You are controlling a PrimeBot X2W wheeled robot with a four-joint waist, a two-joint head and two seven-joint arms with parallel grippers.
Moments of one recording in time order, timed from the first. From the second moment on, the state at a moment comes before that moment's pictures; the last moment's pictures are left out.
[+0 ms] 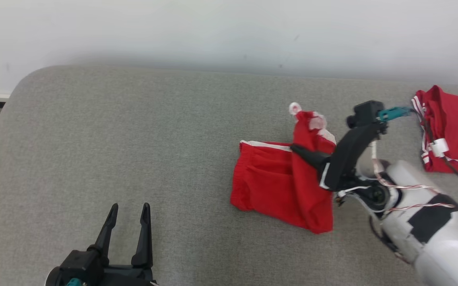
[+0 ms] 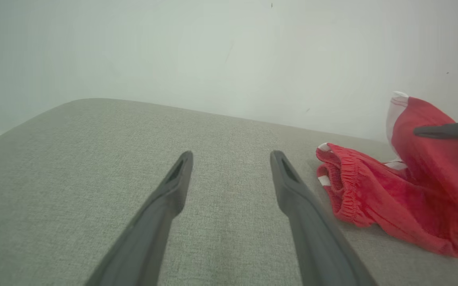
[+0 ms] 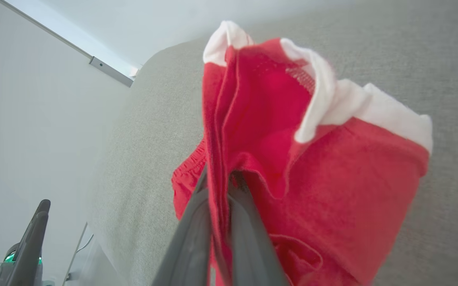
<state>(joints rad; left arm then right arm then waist) -0.09 0.05 -0.09 0.20 -0.26 -0.11 -0.26 -0.80 -0.42 0.73 0.60 1.28 0.13 0.40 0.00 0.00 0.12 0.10</state>
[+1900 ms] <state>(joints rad) -0.08 0.05 -0.04 0.15 -0.22 -0.10 -0.26 -0.60 -0.37 0.67 0.71 0.76 0.13 -0.26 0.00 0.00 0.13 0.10</state>
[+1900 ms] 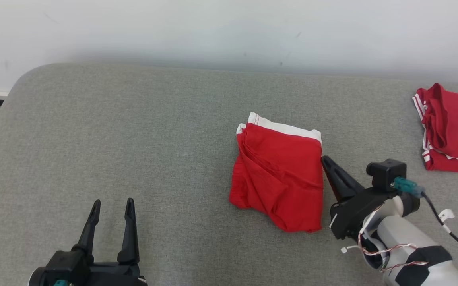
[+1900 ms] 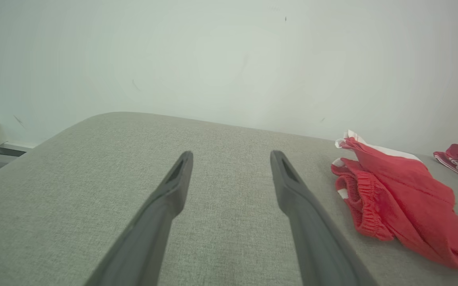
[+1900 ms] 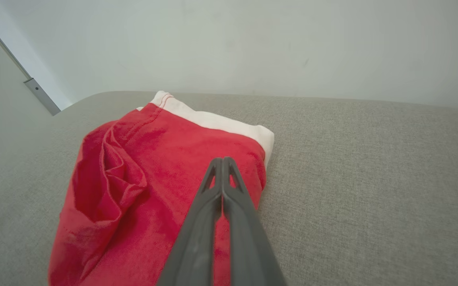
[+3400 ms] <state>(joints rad) -0.10 0.05 -0.07 0.14 -0.23 -0.08 -0.26 -0.50 -0.06 0.52 0.75 0.40 0.13 -0.26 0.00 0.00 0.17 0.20</state>
